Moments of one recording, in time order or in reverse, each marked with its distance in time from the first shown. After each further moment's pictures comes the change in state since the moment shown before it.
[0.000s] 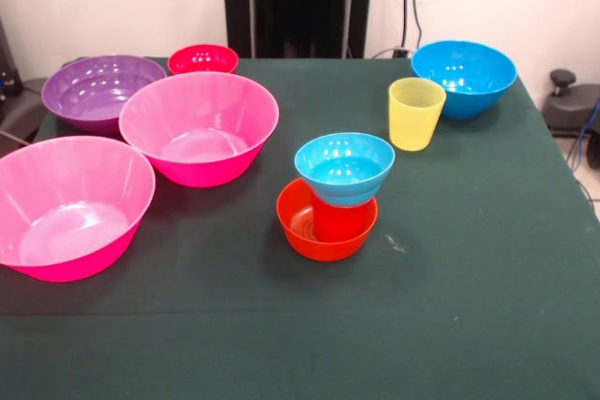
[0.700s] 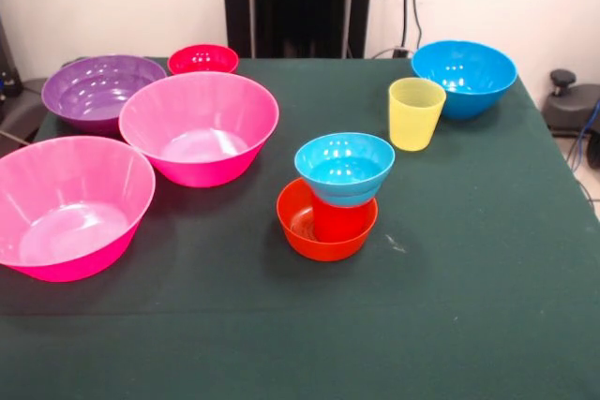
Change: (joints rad) arm 0.133 0.001 0.714 -0.068 -0.738 0.033 0.089
